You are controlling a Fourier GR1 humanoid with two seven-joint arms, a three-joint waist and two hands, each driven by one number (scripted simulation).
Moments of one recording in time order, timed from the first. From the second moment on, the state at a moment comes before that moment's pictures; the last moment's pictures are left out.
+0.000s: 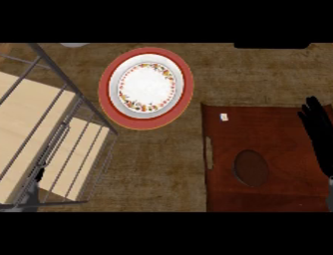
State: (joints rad) left arm -0.09 0.34 -0.05 -1.30 0.19 0.13 0.16; right arm -0.08 -0.41 0.00 -1.37 -0.32 -0.06 -0.04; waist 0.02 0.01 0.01
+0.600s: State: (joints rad) left arm 0.04 0.41 -0.10 -1.63 0.19 0.00 0.07; right arm -0.27 -0.38 0.43 -1.51 0.13 -0.05 -0.05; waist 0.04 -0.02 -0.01
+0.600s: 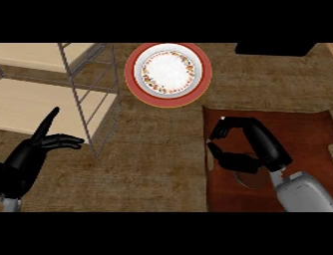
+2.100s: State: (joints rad) left arm -0.03 0.42 -0.01 -1.68 0.19 0.02 0.16; right arm -0.24 -0.53 0.60 -1.90 0.47 0.24 0.67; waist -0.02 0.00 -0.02
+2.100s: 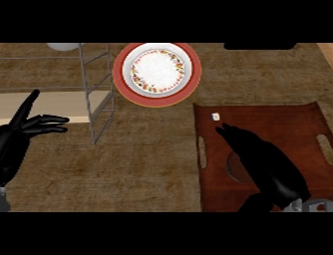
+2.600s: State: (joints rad) left arm -0.06 0.40 -0.01 -1.65 0.15 0.01 0.13; right arm -0.32 -0.49 0.61 -1.90 0.45 0.40 0.91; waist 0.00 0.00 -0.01
